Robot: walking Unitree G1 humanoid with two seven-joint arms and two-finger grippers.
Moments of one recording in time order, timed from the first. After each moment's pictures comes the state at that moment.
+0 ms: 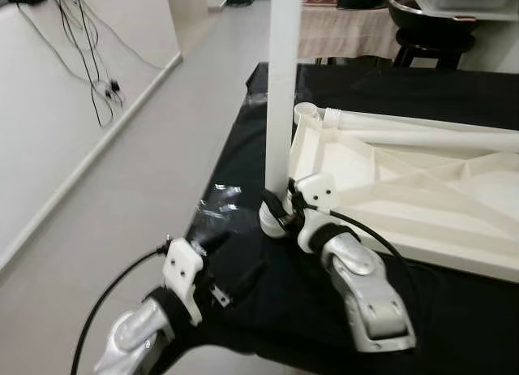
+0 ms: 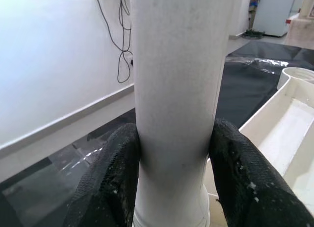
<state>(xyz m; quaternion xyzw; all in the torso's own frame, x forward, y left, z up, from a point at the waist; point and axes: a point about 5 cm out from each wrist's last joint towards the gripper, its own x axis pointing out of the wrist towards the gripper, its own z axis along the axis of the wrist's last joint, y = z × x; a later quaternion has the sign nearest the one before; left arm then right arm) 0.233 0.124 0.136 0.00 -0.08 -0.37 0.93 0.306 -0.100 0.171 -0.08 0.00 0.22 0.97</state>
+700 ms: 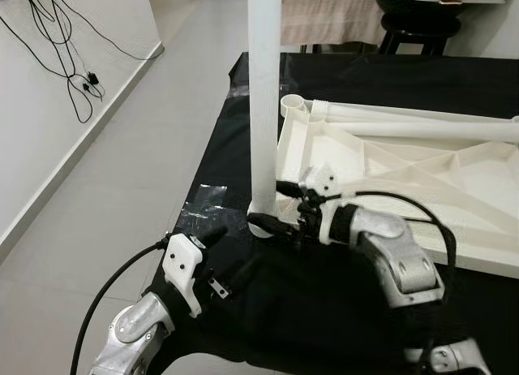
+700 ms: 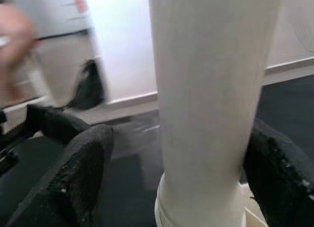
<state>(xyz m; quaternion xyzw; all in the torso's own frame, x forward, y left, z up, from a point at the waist) 0.237 0.119 0.137 -0.01 -0.08 -0.37 0.92 0.336 -0.111 0.196 -0.10 0.02 0.54 0.83</state>
